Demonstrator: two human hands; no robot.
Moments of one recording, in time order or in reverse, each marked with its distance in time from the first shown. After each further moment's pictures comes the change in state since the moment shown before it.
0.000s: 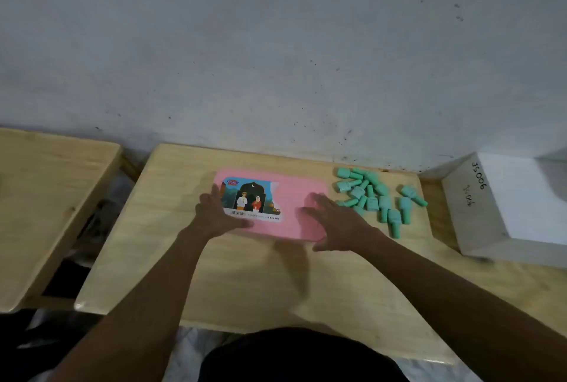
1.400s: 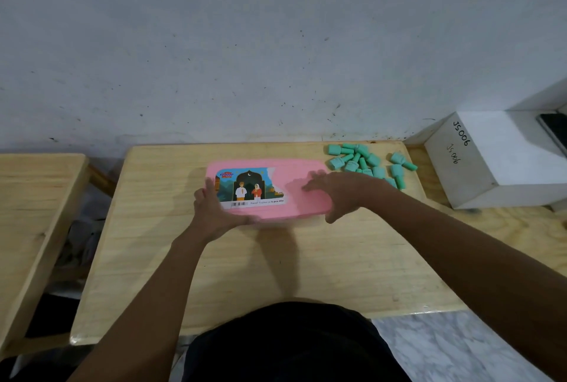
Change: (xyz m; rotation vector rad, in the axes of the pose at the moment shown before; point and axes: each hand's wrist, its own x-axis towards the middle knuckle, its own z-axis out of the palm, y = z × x) left_hand 0.014 -0.022 0.002 -0.175 -0.031 0.189; right_hand 0.011 -0.013 -0.041 0.007 -0.191 0.131
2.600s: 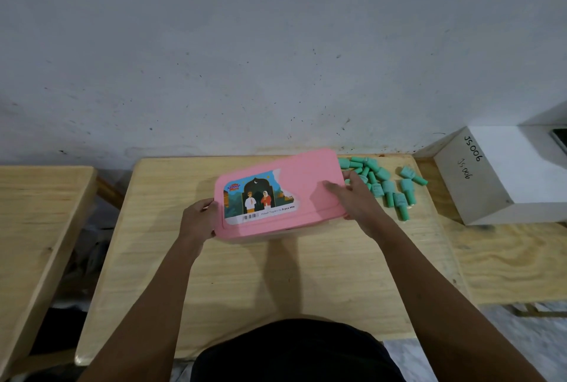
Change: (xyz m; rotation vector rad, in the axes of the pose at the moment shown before) left_hand 0.021 -0.008 -0.028 -0.610 0.136 -0.254; right_hand 0.001 -0.021 0.009 1.371 0.514 0.480
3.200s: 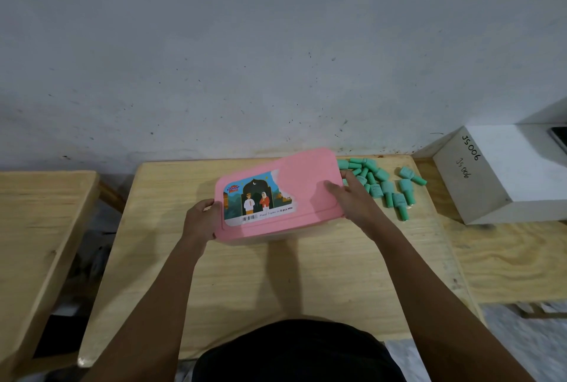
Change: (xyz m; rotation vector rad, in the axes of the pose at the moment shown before) left_hand 0.000 0.002 0.005 0.014 0.015 -0.007; right_hand -0.014 -0.005 -0.002 -0.027 -0.043 -0.106
